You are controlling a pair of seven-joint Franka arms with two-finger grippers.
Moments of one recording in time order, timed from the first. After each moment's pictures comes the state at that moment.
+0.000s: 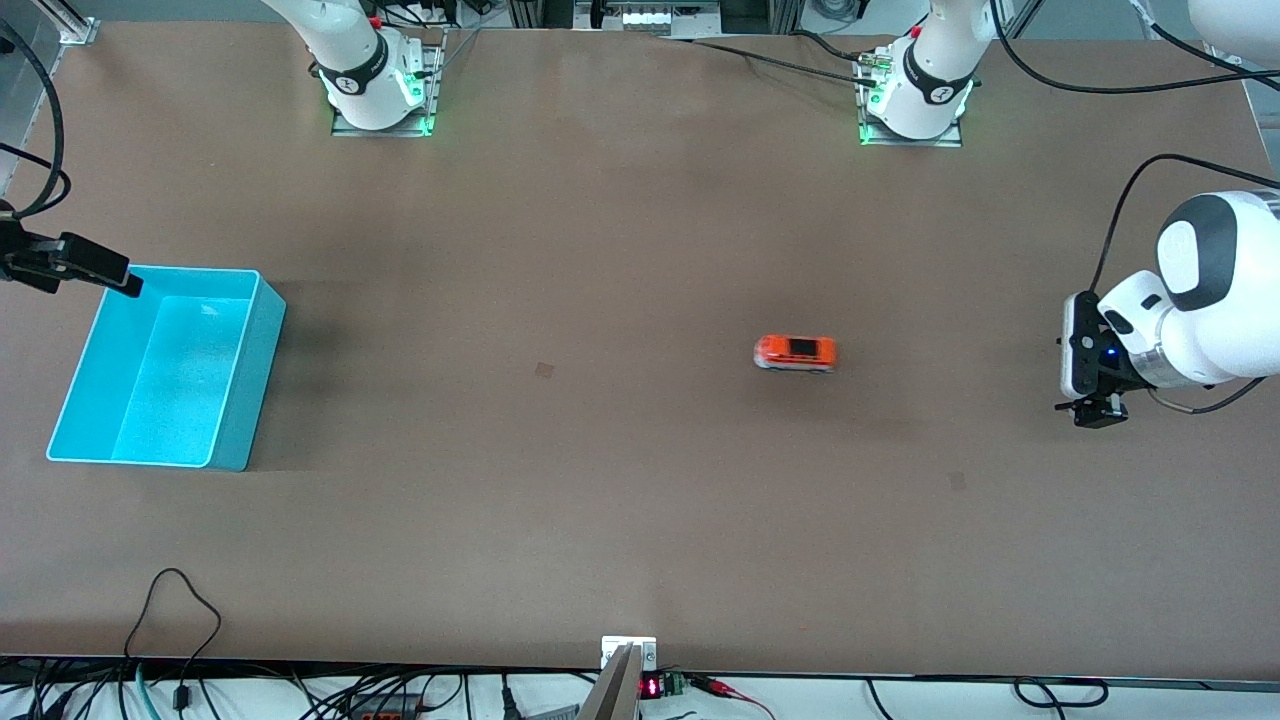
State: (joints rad) left arm 0.20 0.35 -0.12 -1.73 -0.02 1.95 1.73; right arm 0.07 0.15 -0.17 -1.47 0.07 1.59 -0.04
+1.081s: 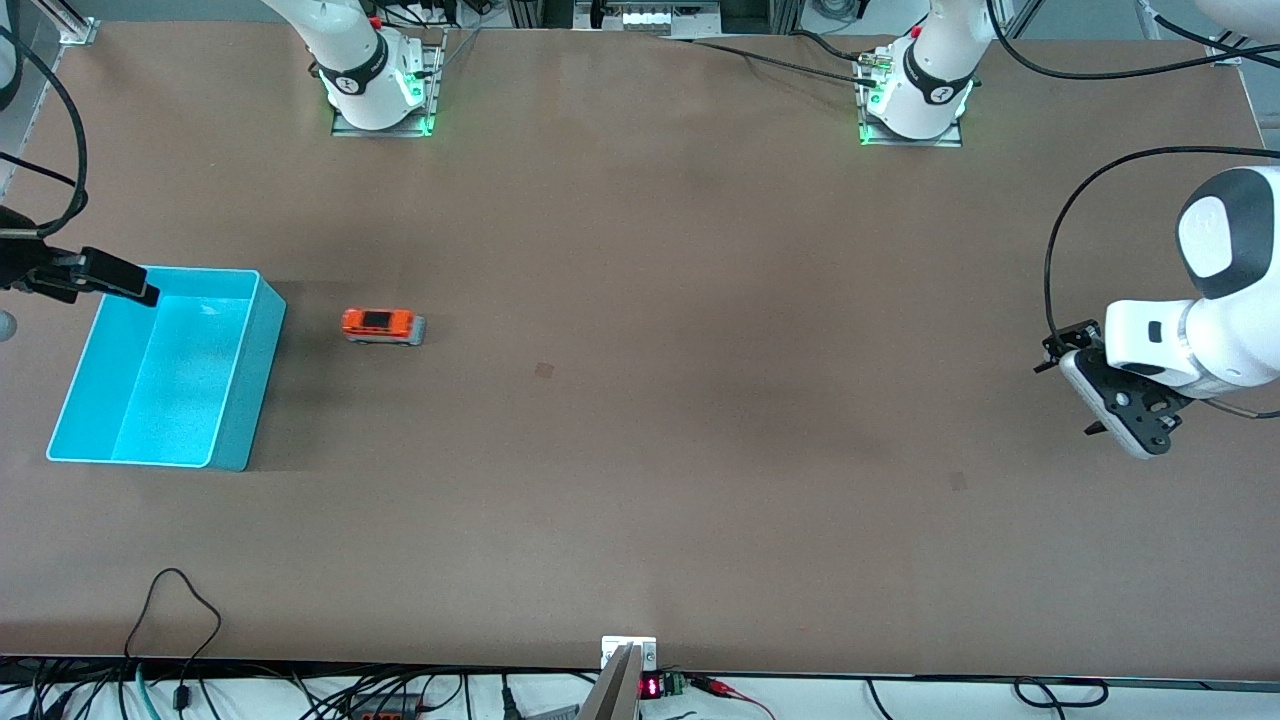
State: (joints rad) left arm 0.15 0.35 -0.12 -1.55 -0.04 1.90 0.93; right arm 0.07 0.19 -0.17 -1.47 0.07 1.59 -0.04
